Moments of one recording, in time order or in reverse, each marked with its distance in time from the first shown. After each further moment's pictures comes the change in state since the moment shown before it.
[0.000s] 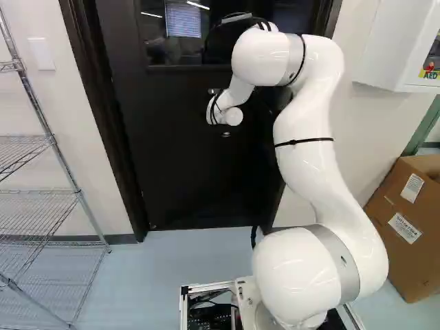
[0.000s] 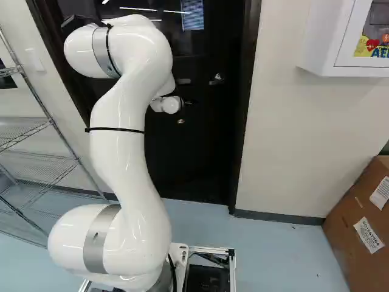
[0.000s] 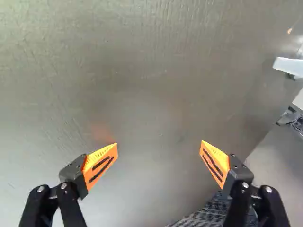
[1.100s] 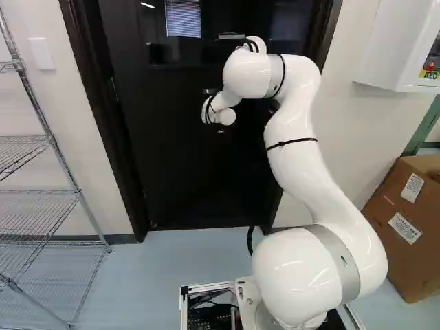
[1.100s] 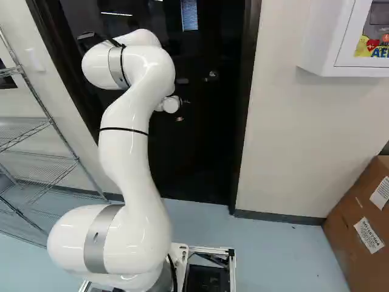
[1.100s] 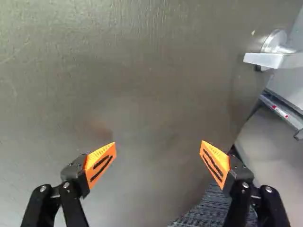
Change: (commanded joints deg) arm 1.5 -7.8 -10.8 0.0 0.0 0.0
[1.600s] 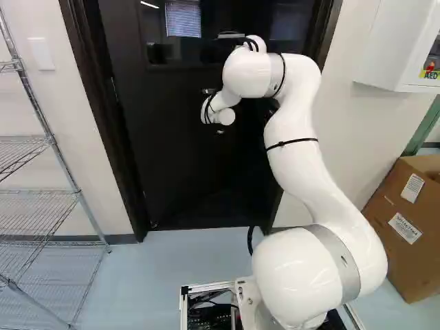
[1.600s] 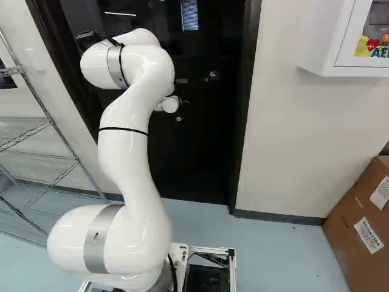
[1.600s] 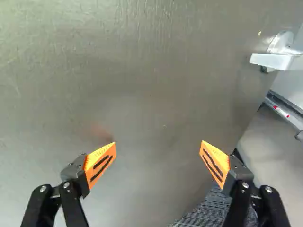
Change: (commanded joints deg) arm 0.2 2.2 3.1 0.0 0.0 0.0
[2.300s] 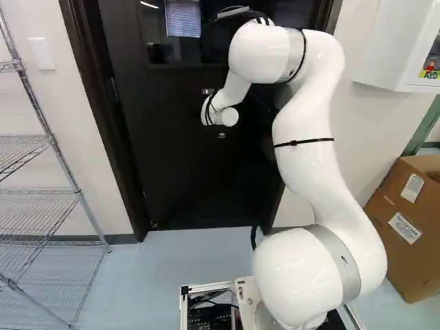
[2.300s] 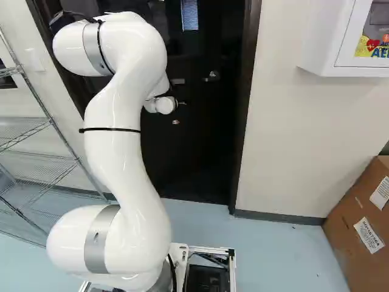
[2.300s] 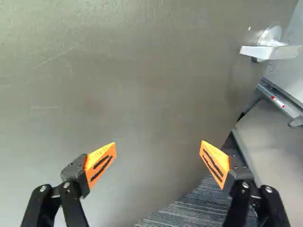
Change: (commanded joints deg) arm 0.9 9.5 13.1 0.0 0.1 0.0
